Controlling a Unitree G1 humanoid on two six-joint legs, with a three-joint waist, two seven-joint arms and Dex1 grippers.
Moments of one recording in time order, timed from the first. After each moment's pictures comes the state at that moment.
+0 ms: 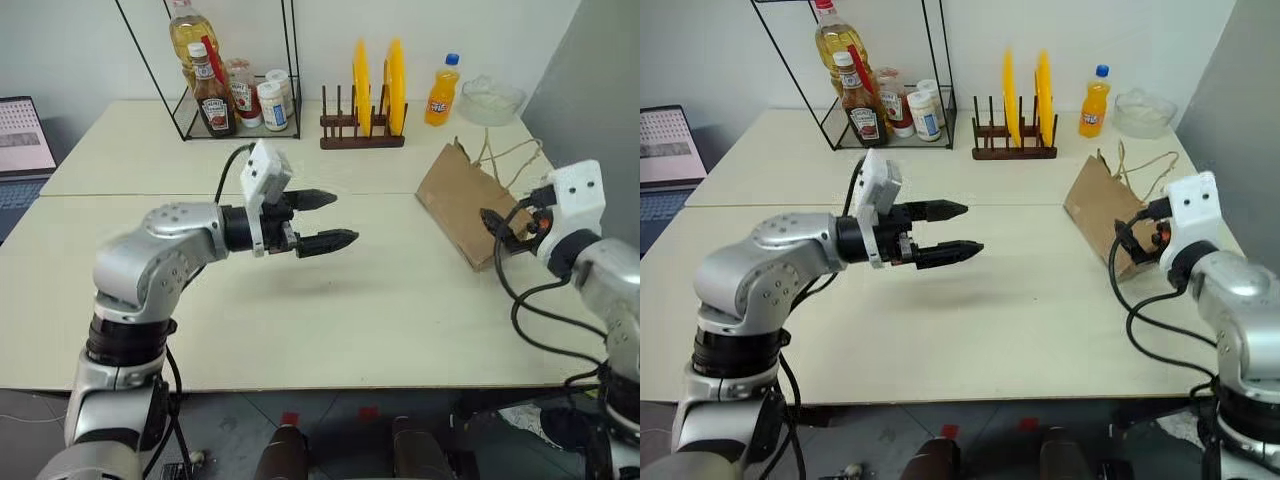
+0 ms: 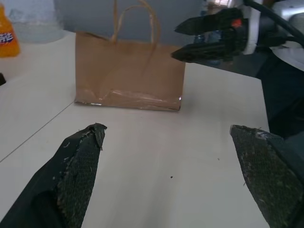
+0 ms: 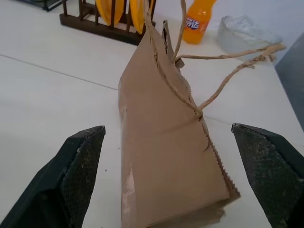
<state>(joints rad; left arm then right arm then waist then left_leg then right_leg) -0.74 0.61 -0.01 -0.23 -0.64 0.87 -0.94 -0.46 -0.66 -0.28 -0.48 0.30 1.09 0.35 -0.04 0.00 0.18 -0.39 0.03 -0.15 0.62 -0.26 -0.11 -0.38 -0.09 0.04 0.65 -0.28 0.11</state>
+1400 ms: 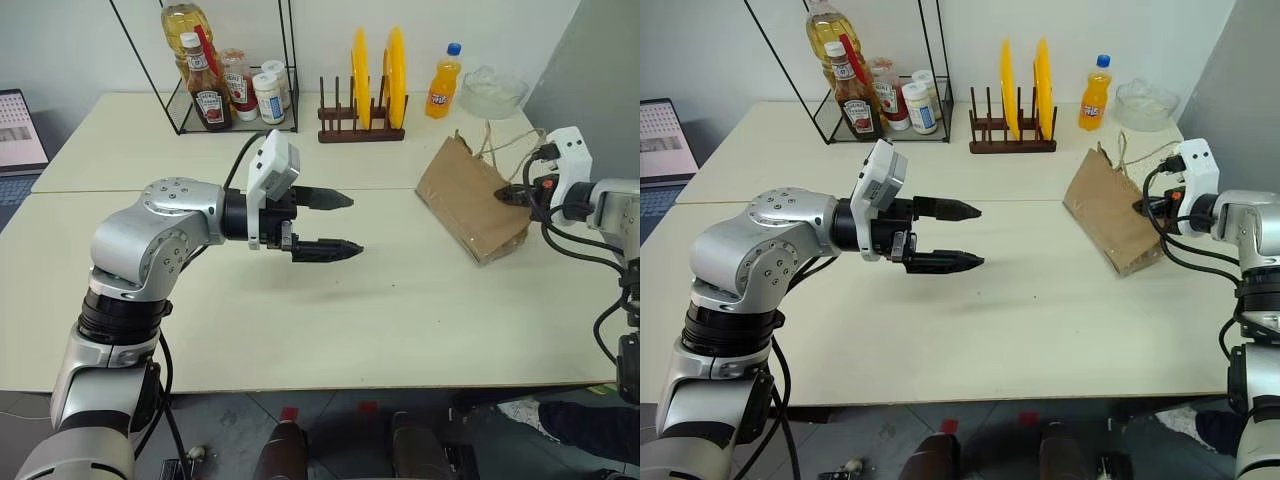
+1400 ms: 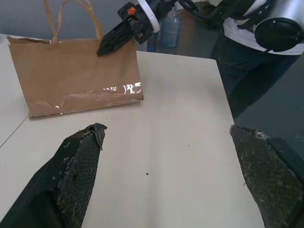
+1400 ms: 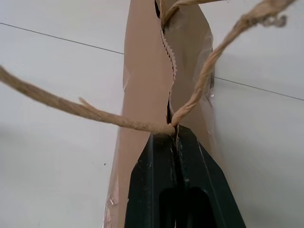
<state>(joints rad) -0.80 0.67 -0.08 -0.19 -0.62 0.80 -1.12 -0.91 -0.83 -0.04 0.40 0.32 0.93 0.78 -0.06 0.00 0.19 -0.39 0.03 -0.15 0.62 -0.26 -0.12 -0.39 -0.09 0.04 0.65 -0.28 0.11</state>
